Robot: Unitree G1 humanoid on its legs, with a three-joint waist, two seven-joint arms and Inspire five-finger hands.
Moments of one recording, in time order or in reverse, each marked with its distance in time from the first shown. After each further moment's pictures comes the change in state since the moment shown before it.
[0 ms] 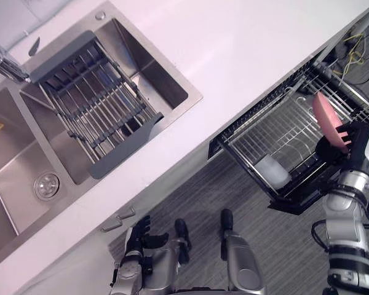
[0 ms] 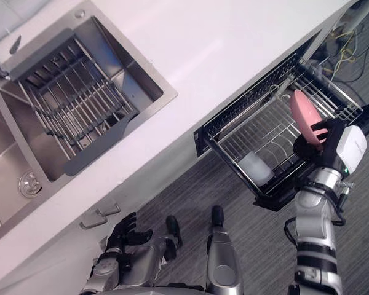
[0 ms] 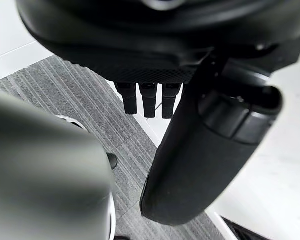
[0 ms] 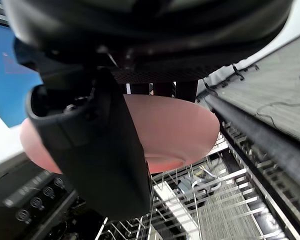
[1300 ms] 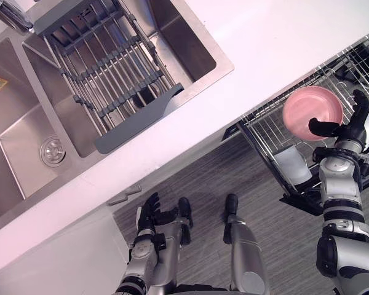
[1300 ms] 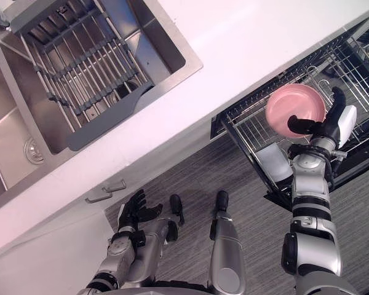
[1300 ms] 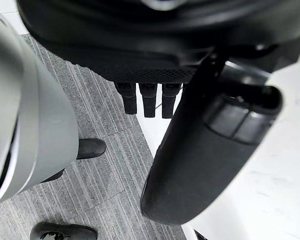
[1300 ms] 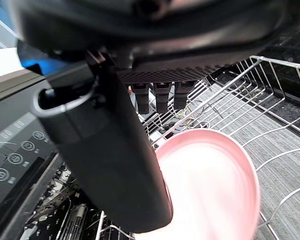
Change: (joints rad) left arm -0.088 -0.085 0.012 -0.037 -0.081 -0.021 0.038; right arm -0.297 0.002 0.003 0.267 0.236 0.023 0.013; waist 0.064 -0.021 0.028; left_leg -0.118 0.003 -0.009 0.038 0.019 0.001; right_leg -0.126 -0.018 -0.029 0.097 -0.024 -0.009
